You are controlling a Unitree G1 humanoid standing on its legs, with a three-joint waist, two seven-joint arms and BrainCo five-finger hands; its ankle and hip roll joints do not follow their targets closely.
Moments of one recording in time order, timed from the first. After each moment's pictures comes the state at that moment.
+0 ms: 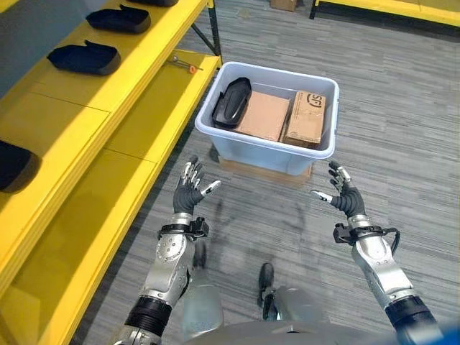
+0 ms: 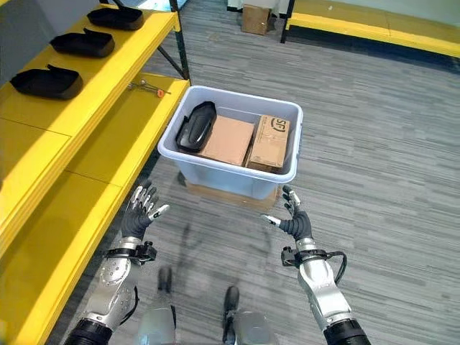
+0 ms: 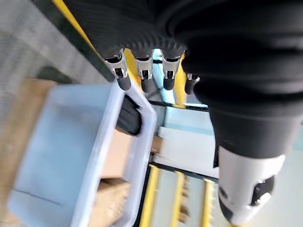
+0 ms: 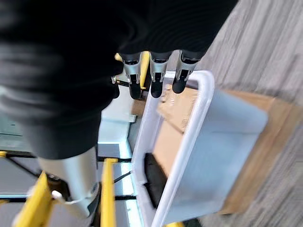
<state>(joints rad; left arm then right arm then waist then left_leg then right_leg) -0.01 0.26 -0.19 0.19 -0.42 -0.28 0.17 -0.01 -0.40 0.21 0.19 0.25 -0.21 -0.18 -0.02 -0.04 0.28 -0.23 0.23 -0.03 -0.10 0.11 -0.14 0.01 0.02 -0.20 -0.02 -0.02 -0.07</state>
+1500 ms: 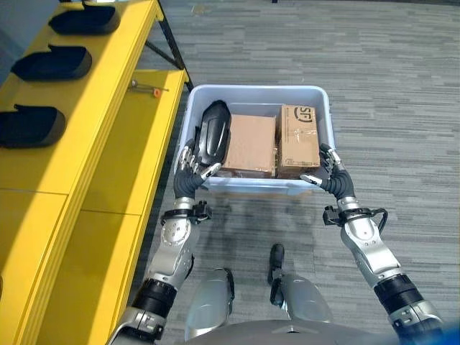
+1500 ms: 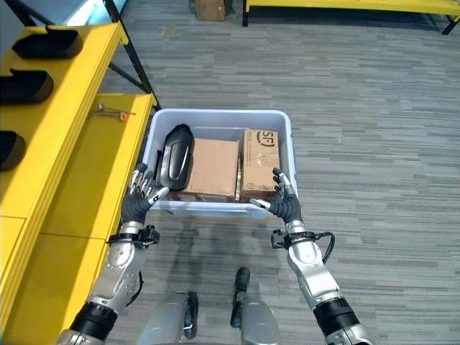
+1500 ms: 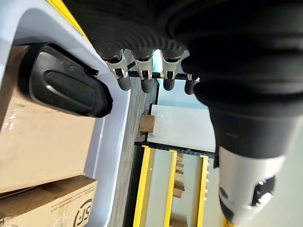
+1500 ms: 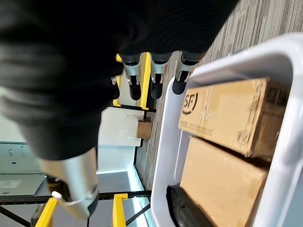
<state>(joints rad) -0.11 0.25 -0.19 0.14 -0.43 -0.30 0.24 -0.15 -0.37 0.25 0.20 0.24 -0.21 -0.21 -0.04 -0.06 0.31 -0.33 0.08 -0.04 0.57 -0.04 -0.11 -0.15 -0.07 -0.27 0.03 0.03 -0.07</state>
